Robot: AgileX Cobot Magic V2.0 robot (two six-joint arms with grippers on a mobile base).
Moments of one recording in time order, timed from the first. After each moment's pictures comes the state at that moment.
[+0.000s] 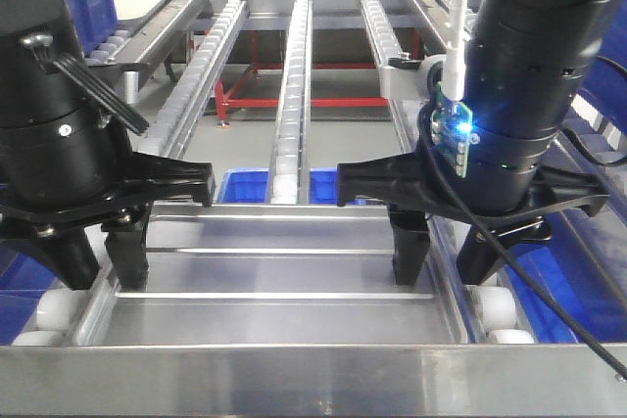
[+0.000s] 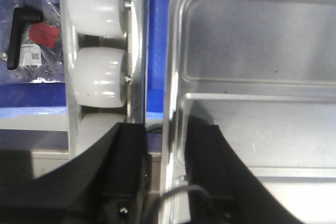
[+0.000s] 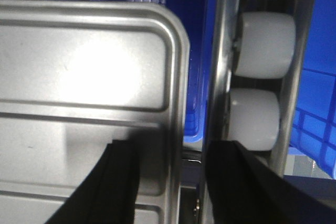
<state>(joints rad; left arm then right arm) -0.64 1.67 -0.96 0.21 0.64 -0.72 0.55 1.71 -0.95 -0.17 0.49 0.76</state>
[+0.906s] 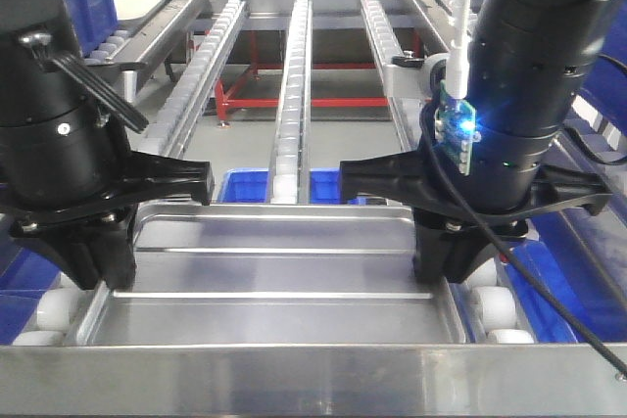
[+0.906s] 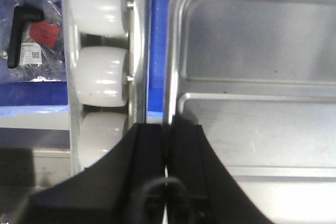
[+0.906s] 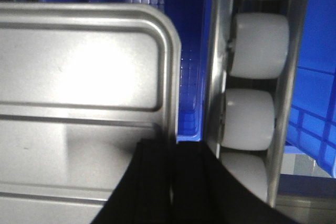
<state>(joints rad) -0.64 1.67 -0.96 0.21 0.64 -0.72 0.55 1.71 -0.95 -0.18 0.49 0.76</state>
